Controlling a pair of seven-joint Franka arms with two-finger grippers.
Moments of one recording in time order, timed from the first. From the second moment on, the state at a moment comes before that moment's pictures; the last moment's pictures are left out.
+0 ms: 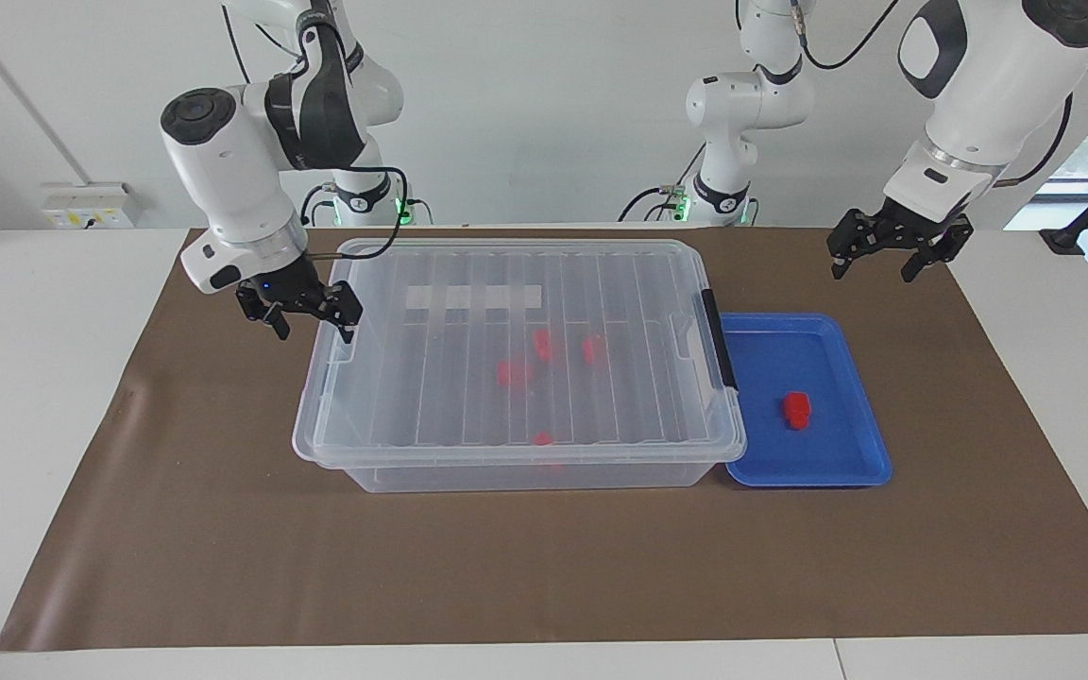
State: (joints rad) left arm -0.03 -0.02 -0.06 -1.65 0.00 1.63 0.06; right arm 0.00 0.01 0.06 -1.95 0.04 2.01 0.17
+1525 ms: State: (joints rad) left arm -0.03 -0.06 -0.06 -1.92 -0.03 1.95 0.06; right arm -0.20 -0.01 0.06 -2.03 0.04 2.08 -0.18
